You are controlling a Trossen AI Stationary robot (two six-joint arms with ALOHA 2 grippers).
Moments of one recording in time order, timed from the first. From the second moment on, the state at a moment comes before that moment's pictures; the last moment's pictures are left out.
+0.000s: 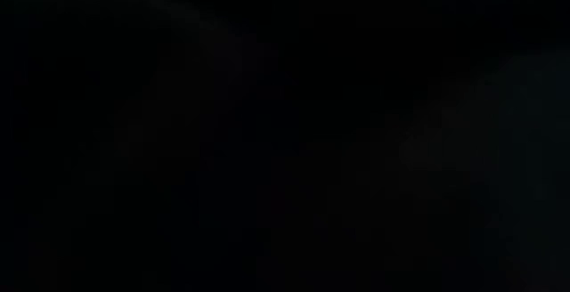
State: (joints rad) left arm -0.26 0.85 0.81 -0.09 -0.44 -0.03; right arm 0.59 1.31 1.09 0.34 0.63 -0.97
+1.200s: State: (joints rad) left arm -0.29 0.85 0.79 -0.07 -0.43 -0.04; right arm 0.45 1.44 1.09 0.21 0.40 -0.71
